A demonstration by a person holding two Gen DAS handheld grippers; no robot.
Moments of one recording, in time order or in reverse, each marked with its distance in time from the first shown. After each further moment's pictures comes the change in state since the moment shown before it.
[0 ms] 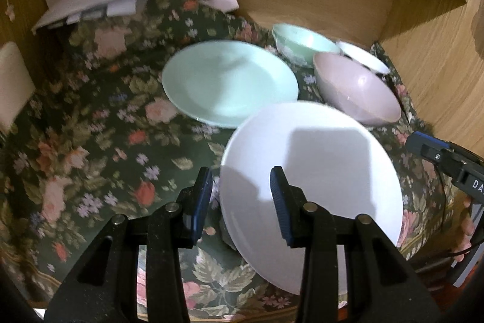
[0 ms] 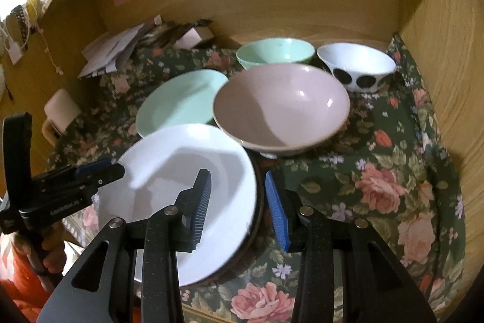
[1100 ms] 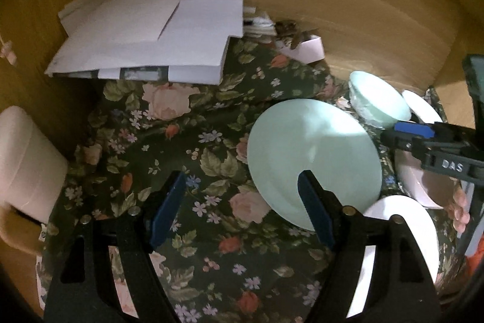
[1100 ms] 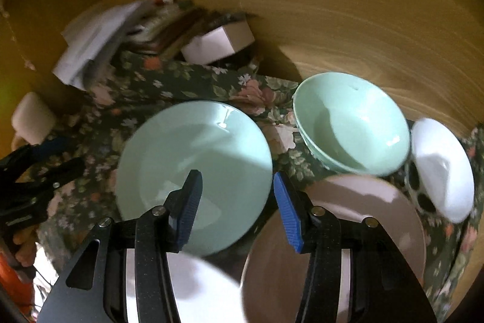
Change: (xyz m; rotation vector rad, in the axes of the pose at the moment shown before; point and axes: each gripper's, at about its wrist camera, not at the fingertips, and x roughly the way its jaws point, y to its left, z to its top) left arm 0.036 0.080 0.092 -0.071 -0.014 0.135; right arm 0.153 0.029 0.131 -0.203 0.204 0.019
